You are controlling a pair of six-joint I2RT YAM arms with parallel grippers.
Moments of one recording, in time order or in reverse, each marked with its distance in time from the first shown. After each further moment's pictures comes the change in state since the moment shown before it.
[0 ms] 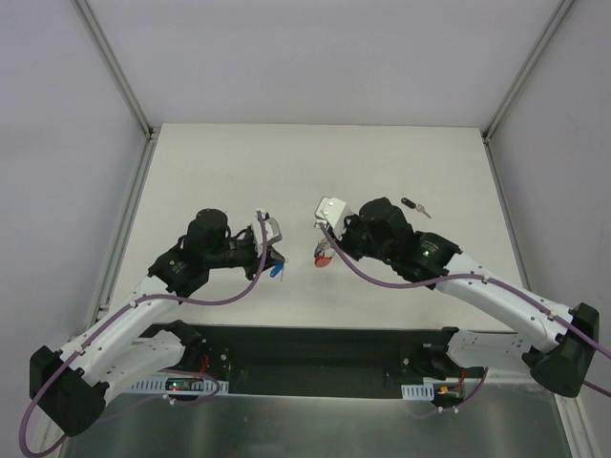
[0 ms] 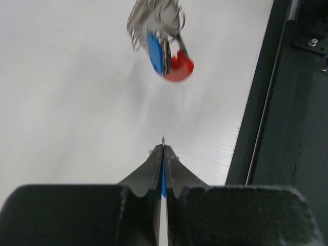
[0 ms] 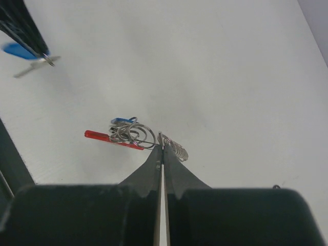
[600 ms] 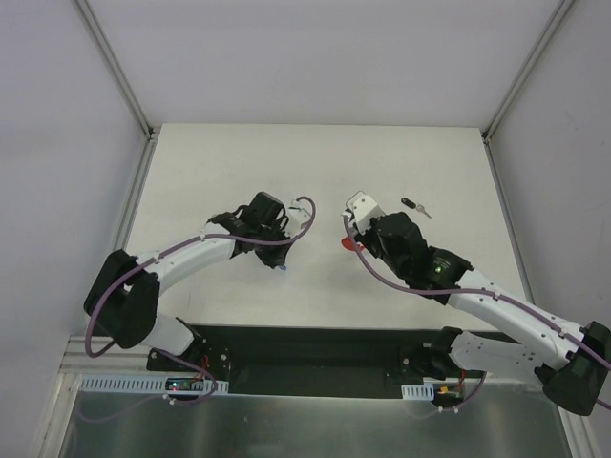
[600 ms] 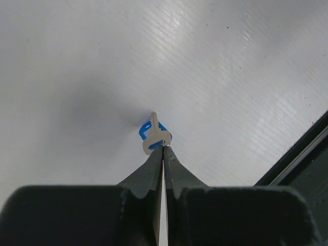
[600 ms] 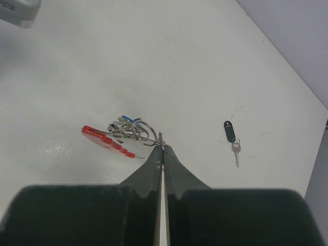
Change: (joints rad) left arm -0.065 0.538 0.221 -0.248 -0.375 -0.130; right arm -0.033 -0.153 -0.204 0.111 0.427 0.097
